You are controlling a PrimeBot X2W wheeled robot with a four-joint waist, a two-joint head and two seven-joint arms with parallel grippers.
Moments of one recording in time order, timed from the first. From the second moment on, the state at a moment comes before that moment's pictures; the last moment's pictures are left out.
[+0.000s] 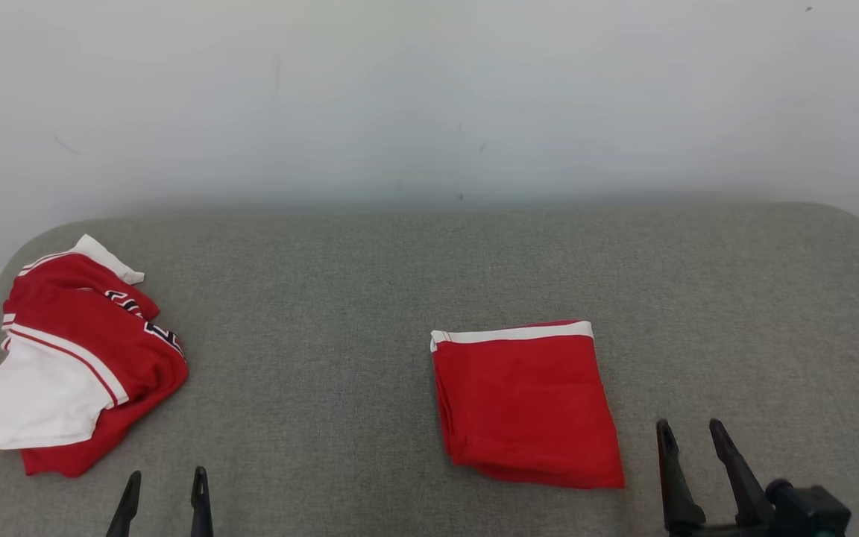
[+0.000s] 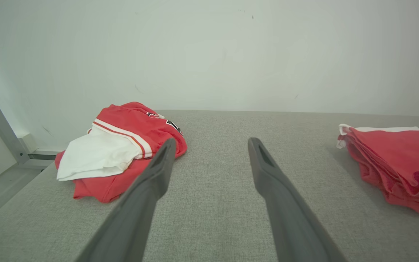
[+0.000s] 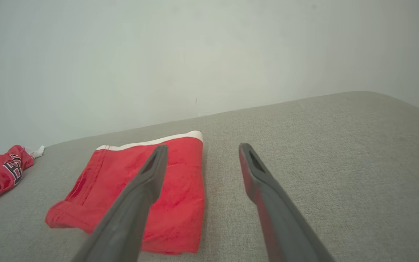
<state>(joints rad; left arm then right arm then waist) 0.12 0.07 0.07 0.11 -0.10 -0.11 -0.26 0.07 -0.10 -0.02 0.21 0.26 0.13 -0.26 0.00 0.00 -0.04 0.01</state>
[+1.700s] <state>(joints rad) -0.05 0.05 0.01 0.14 -0.11 -0.12 -0.26 -0.66 -0.30 0.29 0.93 0.30 0.13 -0.15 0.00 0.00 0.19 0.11</state>
